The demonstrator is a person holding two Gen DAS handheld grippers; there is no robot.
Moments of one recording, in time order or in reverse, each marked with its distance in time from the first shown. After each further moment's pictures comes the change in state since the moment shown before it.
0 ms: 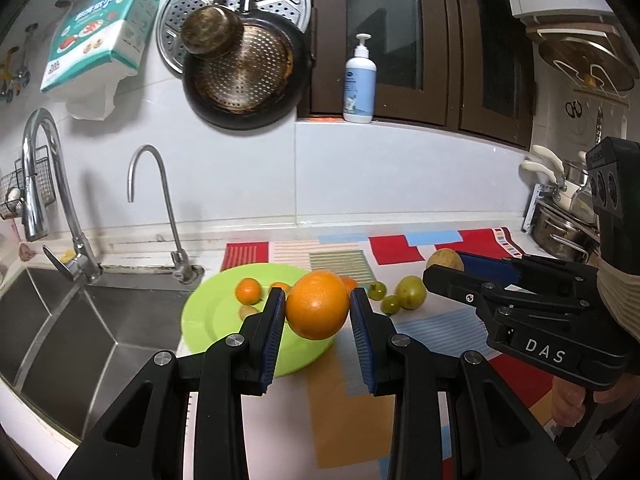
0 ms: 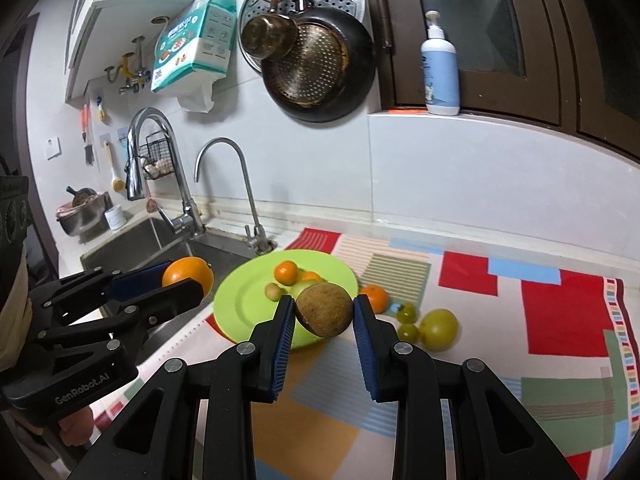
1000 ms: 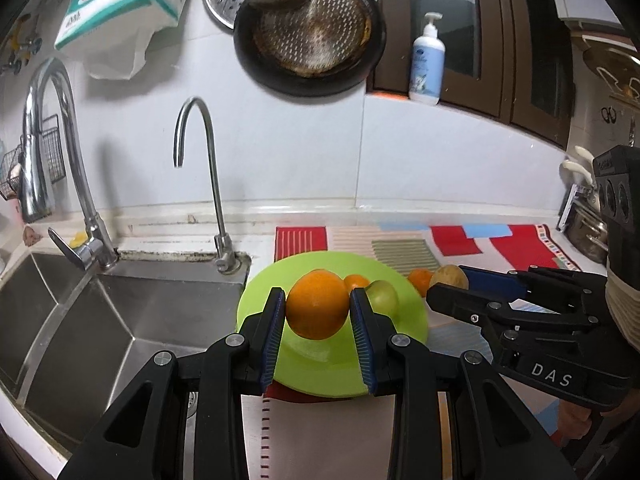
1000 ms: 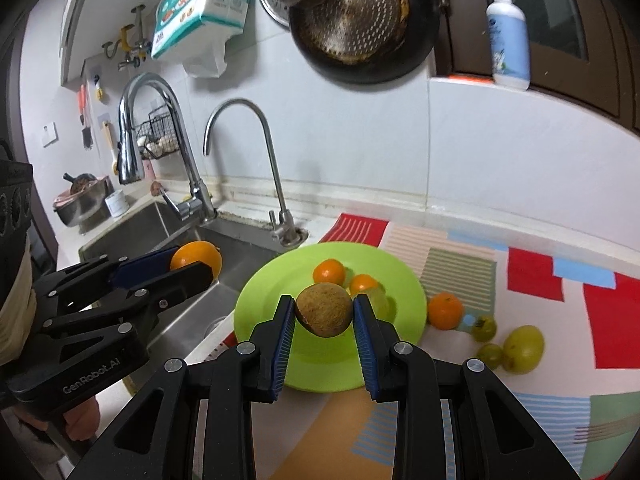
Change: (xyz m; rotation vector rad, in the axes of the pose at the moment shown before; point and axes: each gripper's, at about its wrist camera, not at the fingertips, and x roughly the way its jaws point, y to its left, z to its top) left arm 0.057 0.093 -0.009 -0.038 0.067 0.040; right arm 0.099 0.053 0.011 -0.003 0.097 0.041
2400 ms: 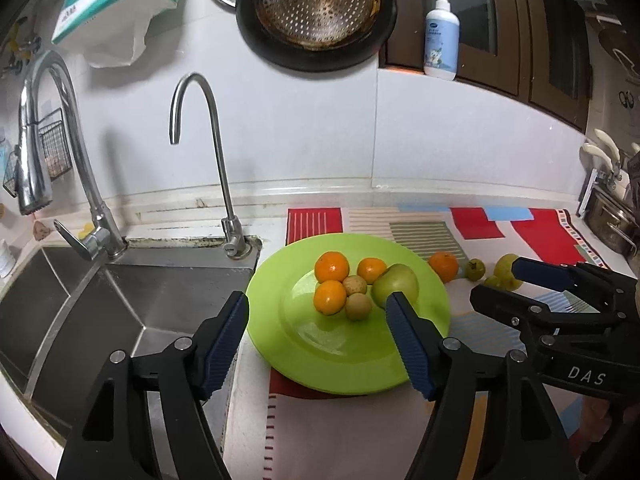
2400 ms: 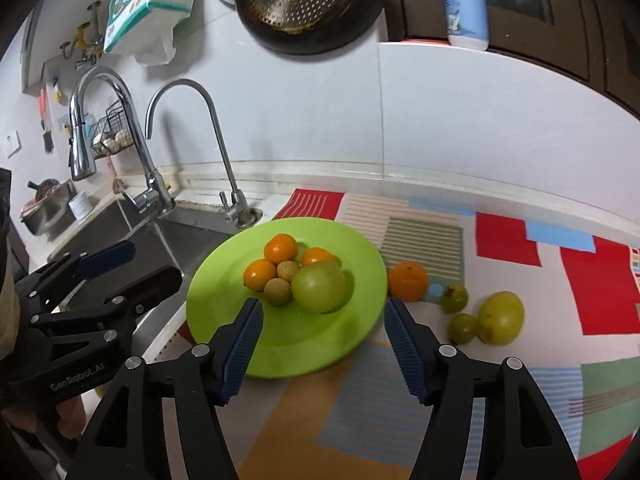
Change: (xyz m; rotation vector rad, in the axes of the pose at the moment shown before) left arm 0.016 -0.008 -0.003 0.012 0.048 0.065; right arm 0.007 -0.030 -0.014 0.084 0.049 -0.123
